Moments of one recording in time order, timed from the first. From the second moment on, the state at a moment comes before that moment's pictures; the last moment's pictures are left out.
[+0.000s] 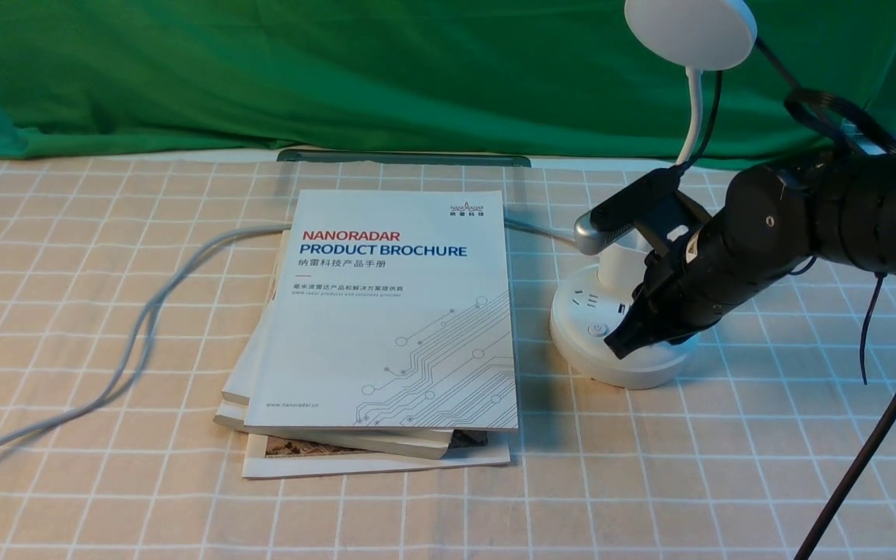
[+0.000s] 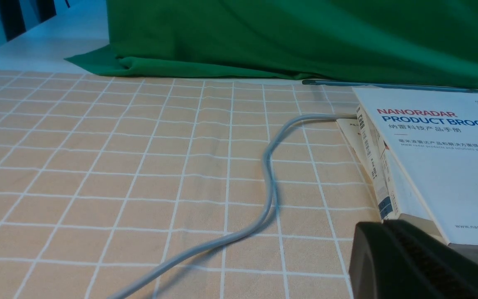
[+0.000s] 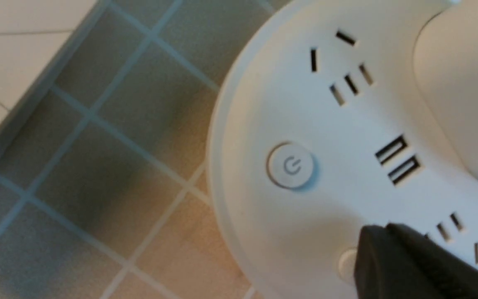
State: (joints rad) right arm 0.40 1.89 -1.26 0.00 0.54 -0.28; left arm -0.02 0.00 0.01 -0.03 0.21 -0.02
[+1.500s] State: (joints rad) right arm 0.40 1.87 -1.22 -0.03 0.53 -0.26; left arm -0.02 0.00 0.01 -0.03 0.21 -0.02
